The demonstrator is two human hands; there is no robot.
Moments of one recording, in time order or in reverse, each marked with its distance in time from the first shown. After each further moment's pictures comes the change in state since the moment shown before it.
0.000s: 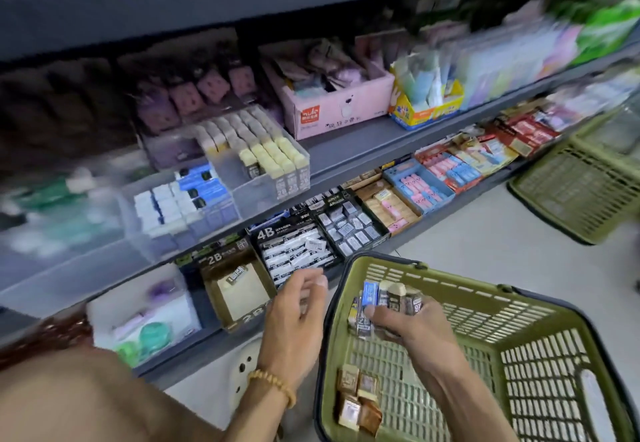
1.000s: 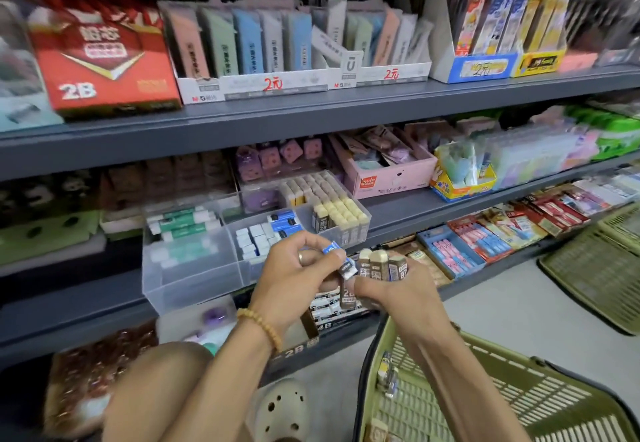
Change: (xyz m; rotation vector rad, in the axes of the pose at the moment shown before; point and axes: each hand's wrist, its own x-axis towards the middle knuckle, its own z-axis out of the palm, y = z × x) left_hand 0.005 0.086 -0.117 -0.501 0.009 0.074; right_hand -0.039 -0.112 0.112 -0.134 -0.185 -0.326
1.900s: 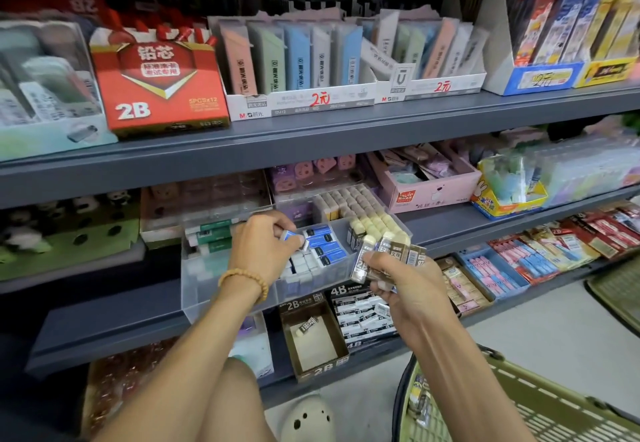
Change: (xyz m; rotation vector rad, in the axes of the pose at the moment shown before) left_hand 0.067 0.012 -0.086 0.800 0.381 0.197; right_hand 0.041 -0.012 0.050 0.289 0.124 0.159
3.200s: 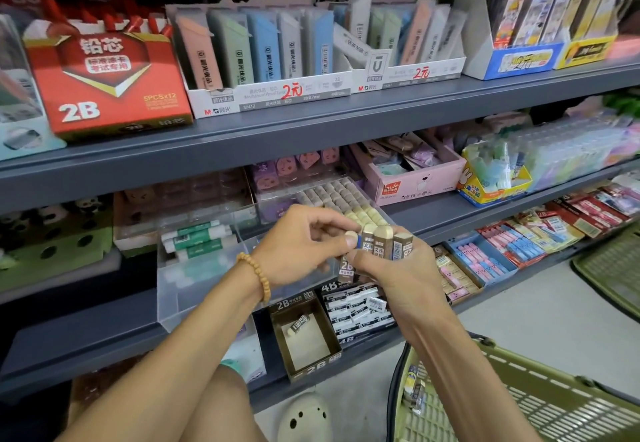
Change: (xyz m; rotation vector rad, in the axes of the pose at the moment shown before) left_hand -0.006 0.047 0.011 -0.420 -0.593 0.195; right_hand 0.003 -0.005 -0.007 -0.114 -0.118 -0.222
